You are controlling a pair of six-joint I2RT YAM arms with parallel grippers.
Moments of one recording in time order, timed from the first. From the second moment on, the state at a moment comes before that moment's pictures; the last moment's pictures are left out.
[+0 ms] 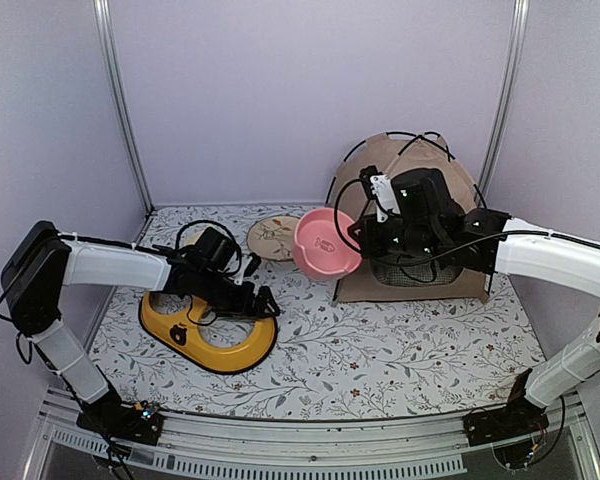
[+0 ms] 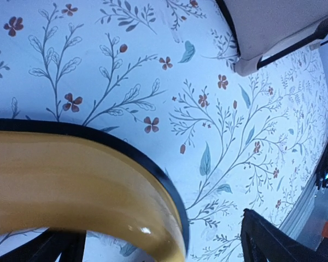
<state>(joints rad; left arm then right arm) -0.68 1.65 0.91 -0.22 0.30 -0.48 0.90 1.43 1.22 -0.28 0.23 0.35</state>
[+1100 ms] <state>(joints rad) -0.26 1.50 0.77 -0.30 0.23 -0.49 0.87 1.34 1.12 -0.26 0.21 0.35</state>
